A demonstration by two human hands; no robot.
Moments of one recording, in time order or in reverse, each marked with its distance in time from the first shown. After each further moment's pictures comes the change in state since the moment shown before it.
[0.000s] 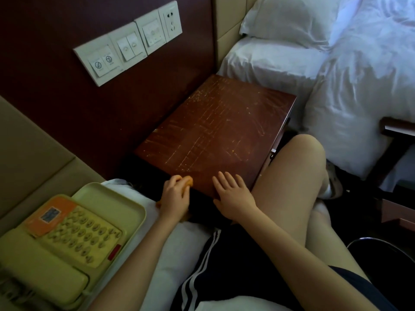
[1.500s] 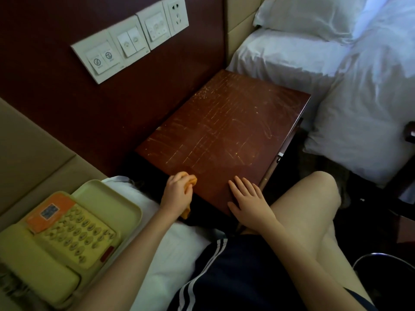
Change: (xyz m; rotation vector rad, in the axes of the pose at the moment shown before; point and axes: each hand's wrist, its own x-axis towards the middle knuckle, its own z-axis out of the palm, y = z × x) left_hand 0.022 0.008 0.004 0.065 -0.102 -0.032; right_hand -0.001 0.048 0.035 0.265 0.135 0.012
